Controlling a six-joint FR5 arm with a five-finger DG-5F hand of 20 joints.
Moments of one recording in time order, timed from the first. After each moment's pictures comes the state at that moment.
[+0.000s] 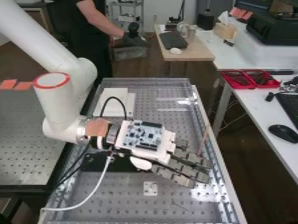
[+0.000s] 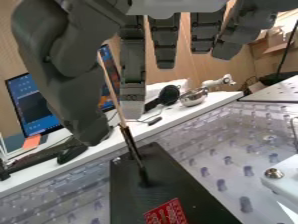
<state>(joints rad) 1.37 -2.19 -1.74 -2.40 -1.52 -0.45</state>
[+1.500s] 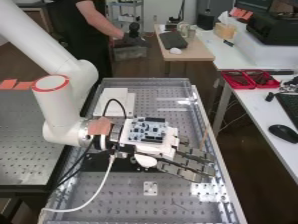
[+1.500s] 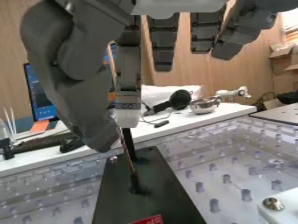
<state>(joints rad) 1.36 -2.20 -1.72 -2.39 -1.61 -0.59</state>
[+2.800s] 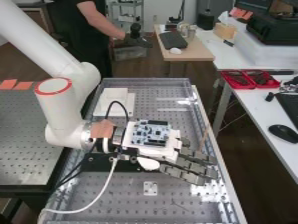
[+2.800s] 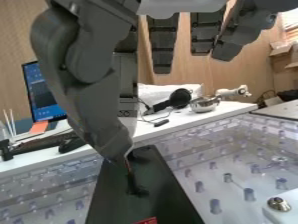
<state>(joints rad) 1.35 -2.22 -1.69 -2.39 -1.62 -0.57</state>
